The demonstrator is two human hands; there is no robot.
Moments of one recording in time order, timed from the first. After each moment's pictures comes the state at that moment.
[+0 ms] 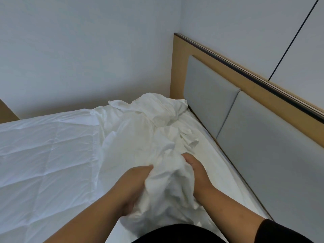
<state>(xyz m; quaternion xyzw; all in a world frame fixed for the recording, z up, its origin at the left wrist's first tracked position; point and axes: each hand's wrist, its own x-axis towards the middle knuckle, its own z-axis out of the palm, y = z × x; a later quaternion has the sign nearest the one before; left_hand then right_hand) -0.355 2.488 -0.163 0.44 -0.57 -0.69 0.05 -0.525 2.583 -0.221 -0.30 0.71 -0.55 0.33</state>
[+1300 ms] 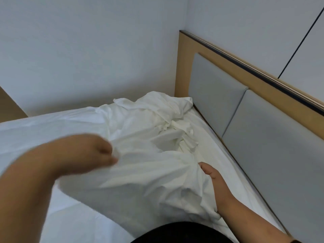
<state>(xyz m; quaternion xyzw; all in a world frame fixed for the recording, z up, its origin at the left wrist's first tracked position) -0.296 2.404 -0.050 0.36 -0.91 -0.14 -0.16 -0.538 2.618 -0.226 -0.17 0.60 -0.62 0.48</state>
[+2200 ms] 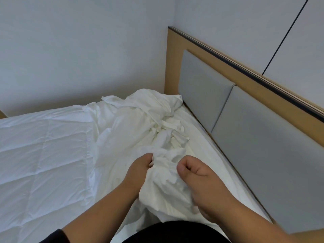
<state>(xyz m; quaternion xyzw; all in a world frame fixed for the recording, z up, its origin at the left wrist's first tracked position) -0.388 2.469 -0.206 0.37 -0.83 -0.41 0.07 -0.478 2.638 -0.134 -0.30 0.68 -0.53 0.41</state>
